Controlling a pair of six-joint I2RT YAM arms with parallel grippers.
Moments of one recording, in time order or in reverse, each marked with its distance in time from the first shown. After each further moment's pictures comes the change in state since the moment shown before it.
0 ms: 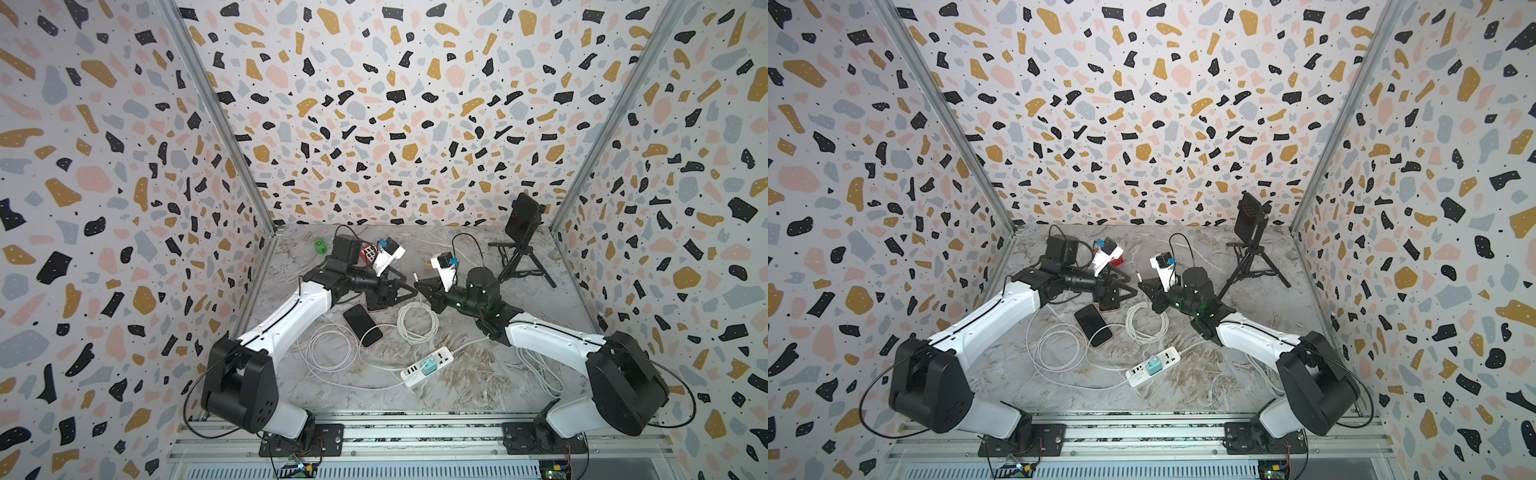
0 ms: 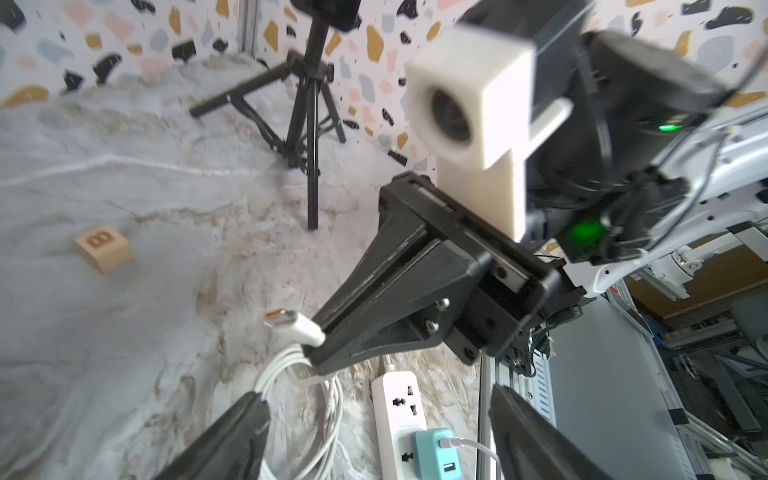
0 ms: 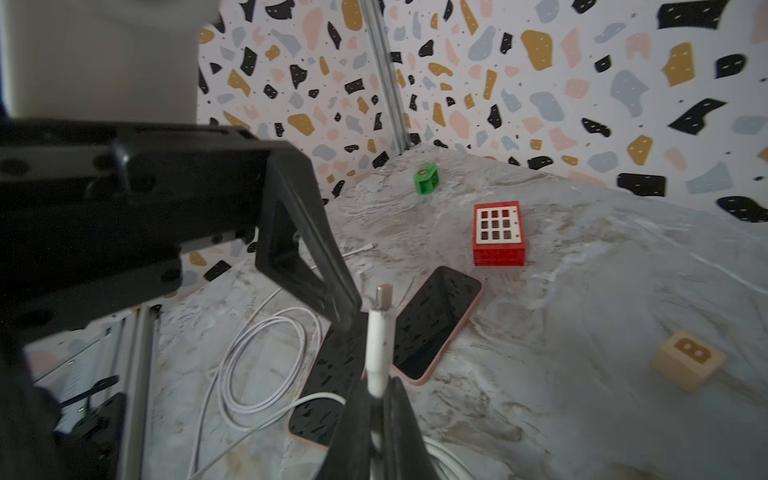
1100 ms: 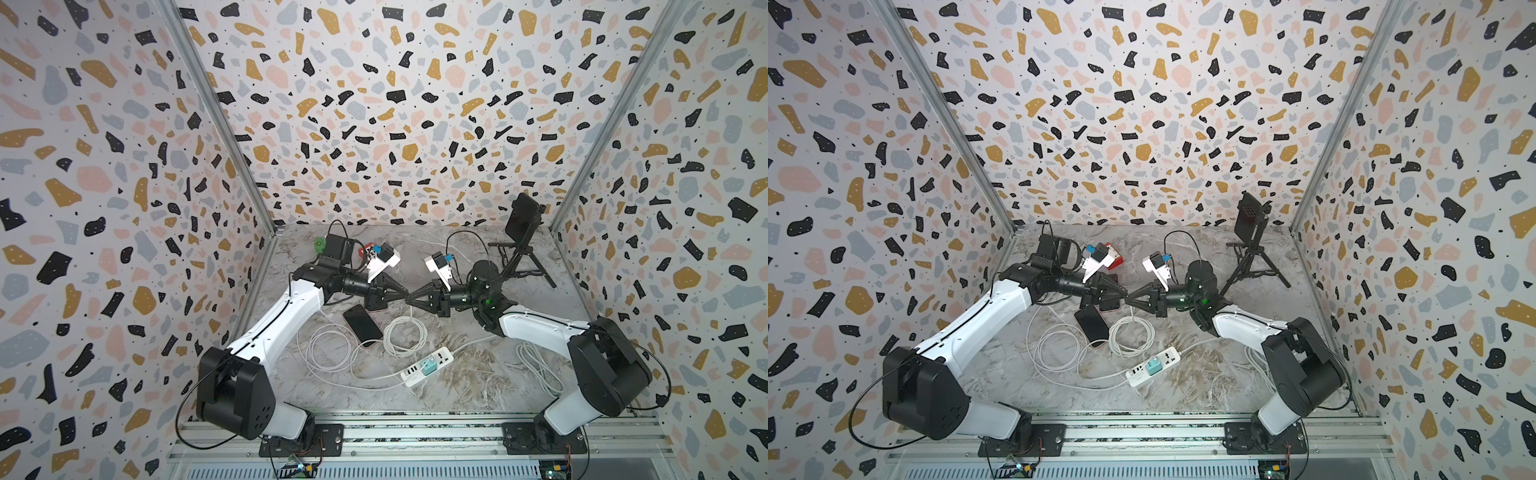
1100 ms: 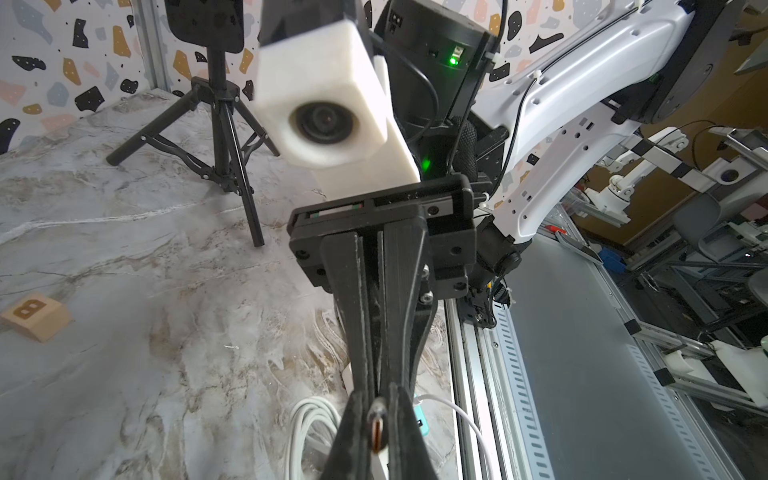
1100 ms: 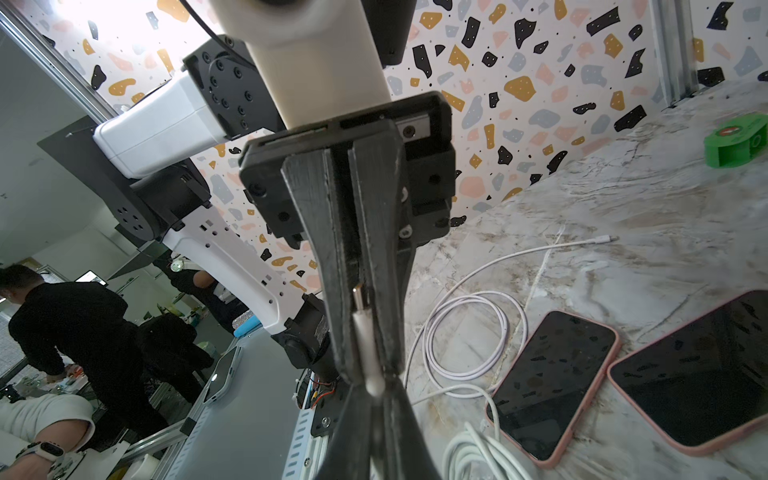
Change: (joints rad) left arm 0.008 -0.007 0.056 -0.254 0.161 0.312; right arm -0.025 0.116 0.046 0.264 -0.578 0.322
